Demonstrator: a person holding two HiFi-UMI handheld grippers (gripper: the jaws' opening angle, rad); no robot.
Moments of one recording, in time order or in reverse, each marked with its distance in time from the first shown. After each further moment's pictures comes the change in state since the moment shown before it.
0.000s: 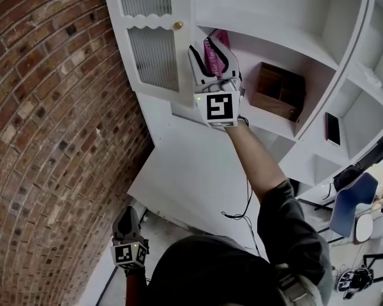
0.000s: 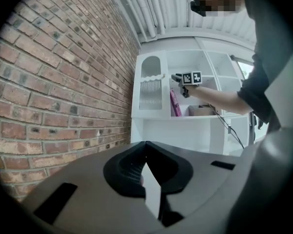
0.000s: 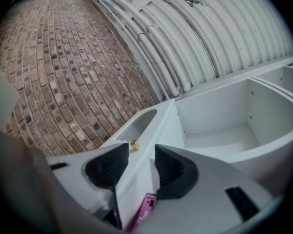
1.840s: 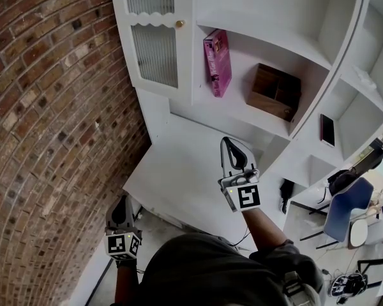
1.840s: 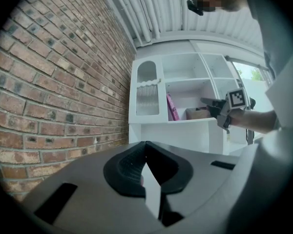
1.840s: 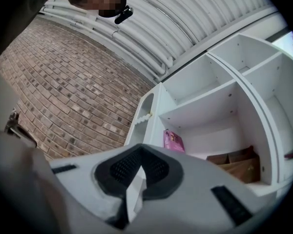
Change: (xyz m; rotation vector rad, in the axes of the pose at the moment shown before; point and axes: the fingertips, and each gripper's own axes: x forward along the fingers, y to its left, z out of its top) left arm 0.000 -0.008 0.019 0.046 -0.058 -0.027; right arm -0.250 0.052 -0.036 0.376 0.233 0.093
